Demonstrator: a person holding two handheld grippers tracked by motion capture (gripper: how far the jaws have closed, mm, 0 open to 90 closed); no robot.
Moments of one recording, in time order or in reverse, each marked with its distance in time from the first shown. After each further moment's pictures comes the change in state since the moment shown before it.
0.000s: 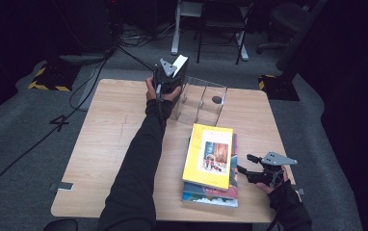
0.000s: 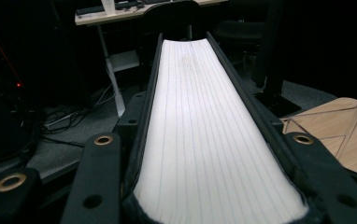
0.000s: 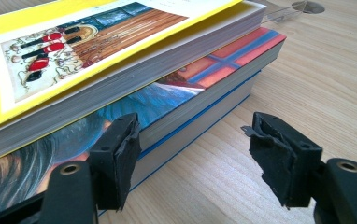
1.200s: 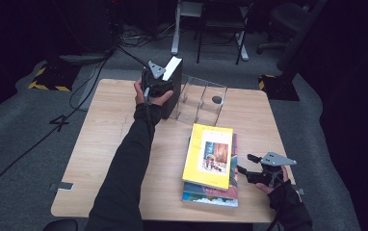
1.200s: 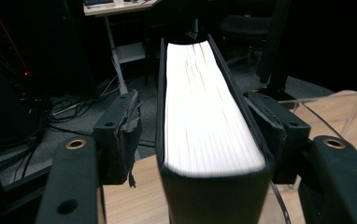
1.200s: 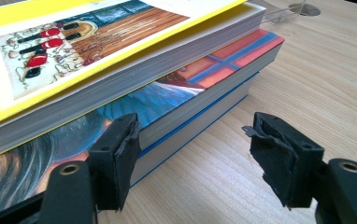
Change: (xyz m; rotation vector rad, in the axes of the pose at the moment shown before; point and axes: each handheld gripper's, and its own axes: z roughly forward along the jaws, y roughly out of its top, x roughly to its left) left arm 0.021 -0.003 -0.041 0.024 -0.002 -0.007; right arm 0.003 0.003 -0.001 0.015 -0.022 -0.025
